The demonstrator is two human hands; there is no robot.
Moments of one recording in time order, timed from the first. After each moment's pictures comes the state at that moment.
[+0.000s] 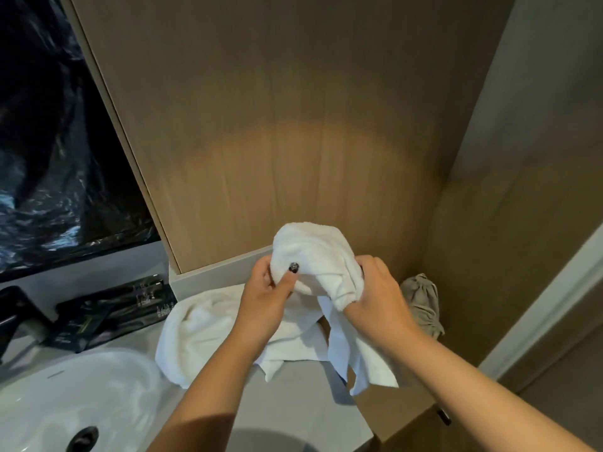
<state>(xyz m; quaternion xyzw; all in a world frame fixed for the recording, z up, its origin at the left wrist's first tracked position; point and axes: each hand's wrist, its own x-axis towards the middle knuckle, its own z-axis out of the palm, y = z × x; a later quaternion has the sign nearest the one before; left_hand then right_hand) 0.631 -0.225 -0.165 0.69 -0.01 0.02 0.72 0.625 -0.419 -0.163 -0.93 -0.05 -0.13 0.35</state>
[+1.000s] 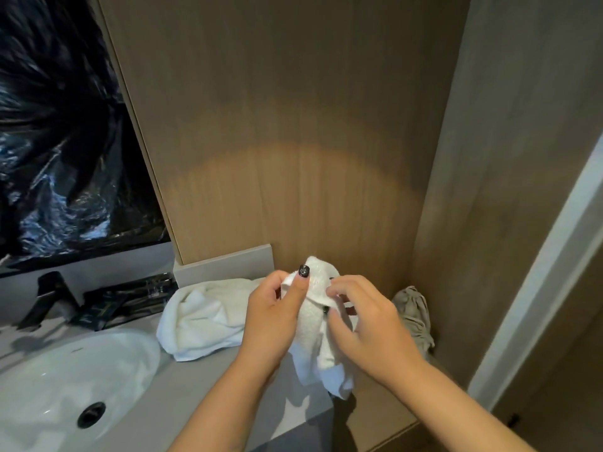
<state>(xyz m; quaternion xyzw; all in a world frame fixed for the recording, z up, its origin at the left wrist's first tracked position) 0.496 -0.317 -0.123 0.71 -0.02 0.14 0.69 0.494 -0.474 -0.138 -0.87 -0.24 -0.24 0.37</state>
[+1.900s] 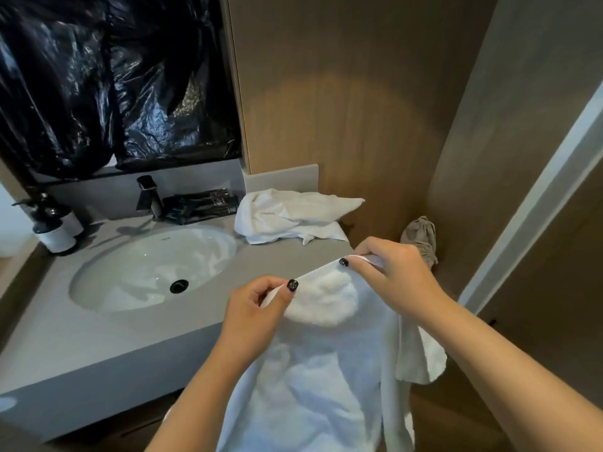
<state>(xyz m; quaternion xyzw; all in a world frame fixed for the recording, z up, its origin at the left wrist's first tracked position) 0.254 -0.160 -0.192 0.75 0.00 0.11 0.65 0.303 -0.385 -0.144 -0.91 -0.21 -0.15 0.32</state>
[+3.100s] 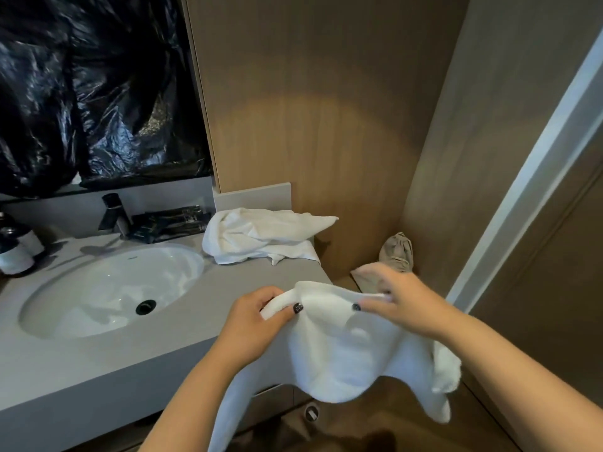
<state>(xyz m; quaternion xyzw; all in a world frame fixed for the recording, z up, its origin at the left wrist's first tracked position) 0.302 -0.221 -0.189 0.83 -0.06 0.05 0.55 0.340 -0.498 -0.153 -0.94 -0.15 0.08 0.29</state>
